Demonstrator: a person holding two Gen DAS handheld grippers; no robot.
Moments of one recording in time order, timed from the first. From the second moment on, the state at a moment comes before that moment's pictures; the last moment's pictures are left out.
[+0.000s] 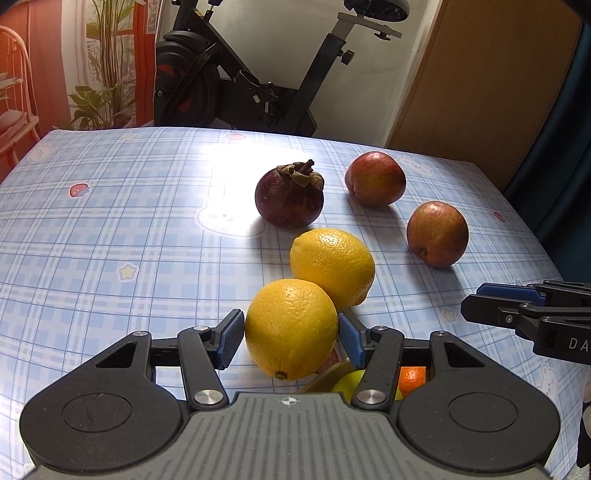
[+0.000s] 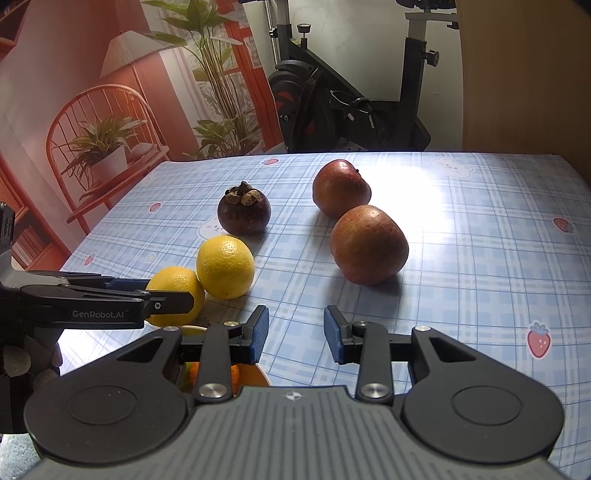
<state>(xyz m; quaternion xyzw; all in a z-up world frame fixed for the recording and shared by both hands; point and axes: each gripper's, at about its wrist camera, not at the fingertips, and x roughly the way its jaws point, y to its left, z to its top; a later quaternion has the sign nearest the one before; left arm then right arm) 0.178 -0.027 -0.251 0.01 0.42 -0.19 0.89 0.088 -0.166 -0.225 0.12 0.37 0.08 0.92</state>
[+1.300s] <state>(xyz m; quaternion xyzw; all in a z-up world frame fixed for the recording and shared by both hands) 0.173 0.022 -0.256 -0.03 0.40 -0.18 0.90 0.176 -0.096 -0.229 0.03 0.39 0.17 0.91</state>
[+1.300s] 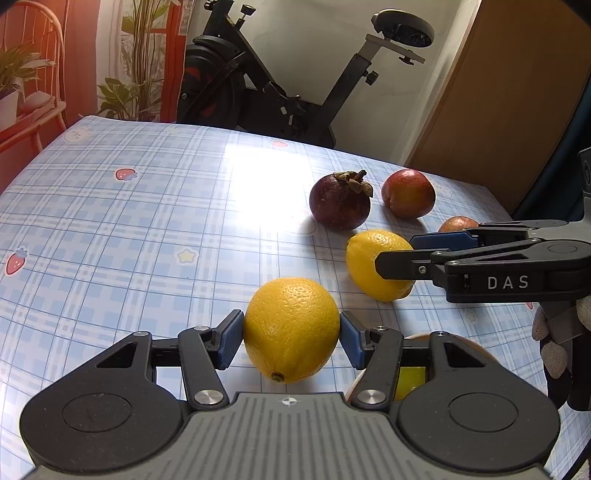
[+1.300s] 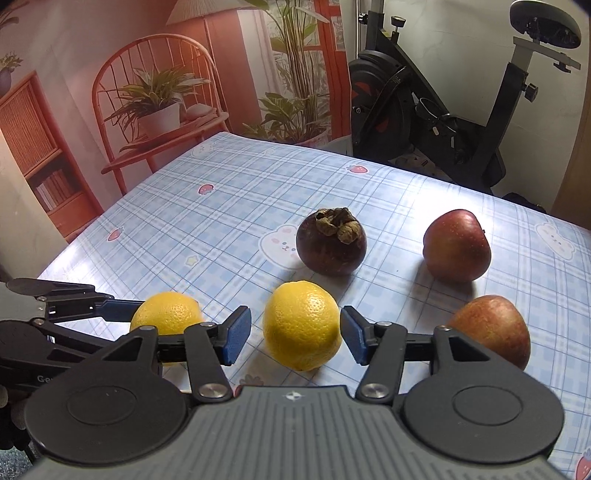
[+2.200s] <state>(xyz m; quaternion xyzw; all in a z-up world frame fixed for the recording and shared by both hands) 0.164 0.030 -0.250 -0.03 0.39 -0.16 0.91 0.176 -0.107 -0.241 0.05 0.41 0.15 0.90</state>
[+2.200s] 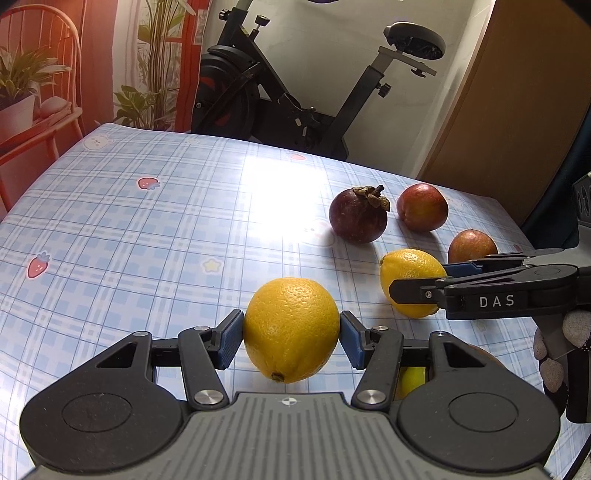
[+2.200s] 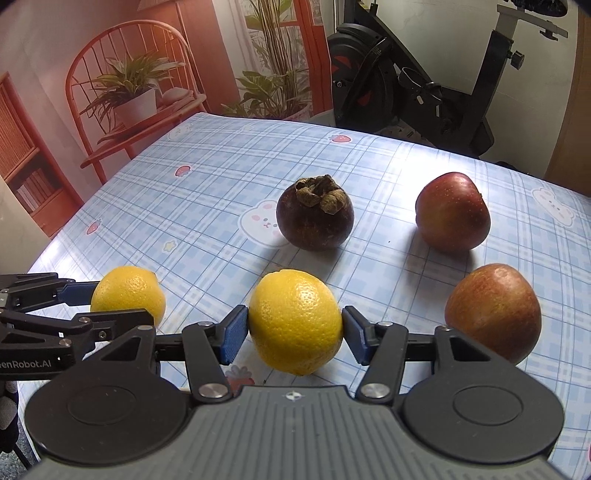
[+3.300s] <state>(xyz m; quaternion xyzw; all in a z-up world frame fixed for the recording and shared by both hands) 0.076 0.018 -0.231 0.01 0.38 -0.23 0.90 0.036 -0.124 -0.214 0.03 0.36 0.20 0.91</state>
